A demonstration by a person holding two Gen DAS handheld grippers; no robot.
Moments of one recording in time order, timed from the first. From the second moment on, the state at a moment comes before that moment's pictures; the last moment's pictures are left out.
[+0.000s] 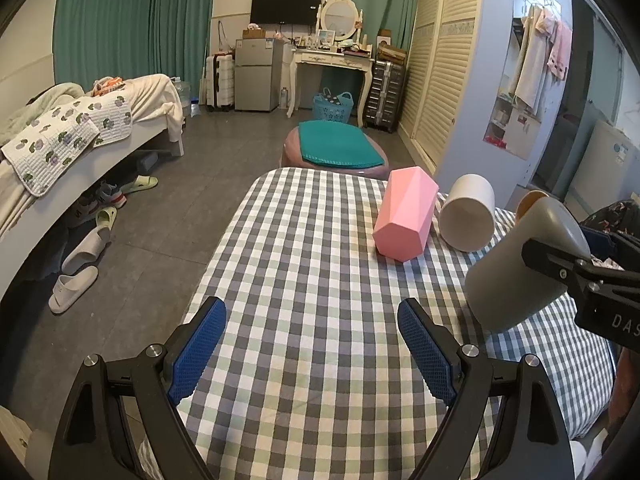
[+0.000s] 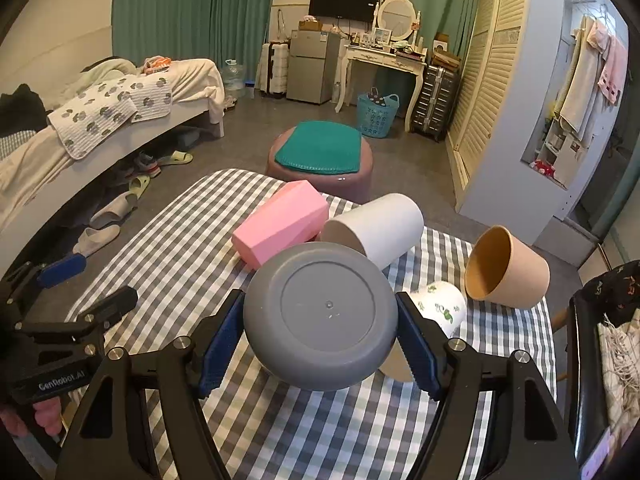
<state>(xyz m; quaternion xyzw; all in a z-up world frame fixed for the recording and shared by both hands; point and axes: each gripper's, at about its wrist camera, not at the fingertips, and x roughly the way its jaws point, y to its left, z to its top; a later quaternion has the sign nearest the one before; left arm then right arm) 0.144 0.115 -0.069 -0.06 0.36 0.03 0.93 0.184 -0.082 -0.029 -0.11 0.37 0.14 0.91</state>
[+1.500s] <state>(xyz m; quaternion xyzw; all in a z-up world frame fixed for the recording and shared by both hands) 0.142 0.087 -0.048 -0.03 0.35 0.04 0.94 0.184 -0.089 -0.021 -0.10 0.33 0.18 0.92</state>
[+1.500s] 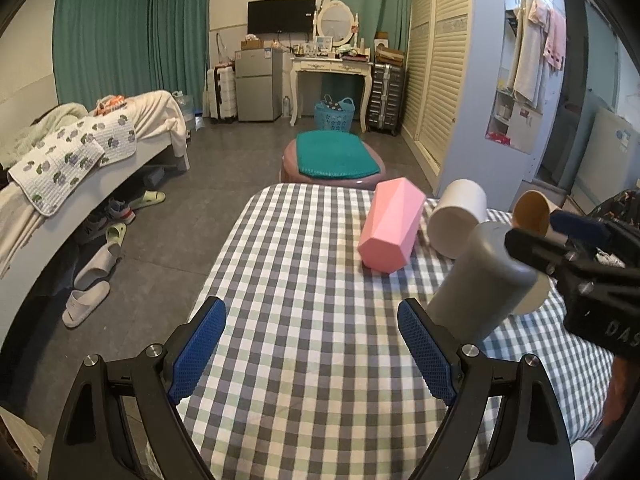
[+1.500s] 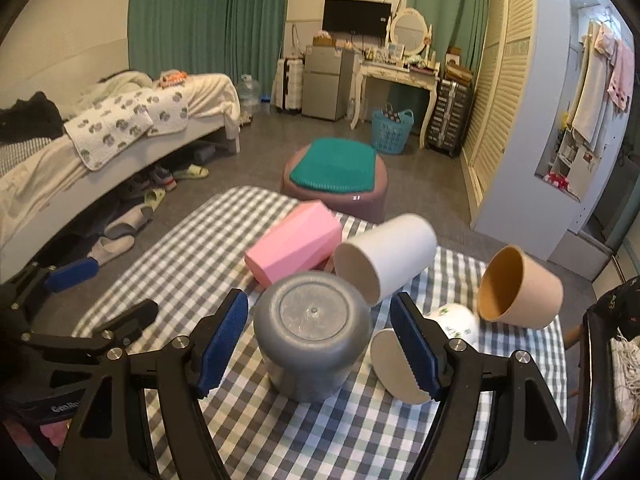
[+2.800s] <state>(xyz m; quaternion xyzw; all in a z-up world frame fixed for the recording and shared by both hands) -0.012 0.005 0.002 0.00 0.18 0.04 0.98 0.007 -0.201 0.005 -0.02 0.20 0.13 0.97</state>
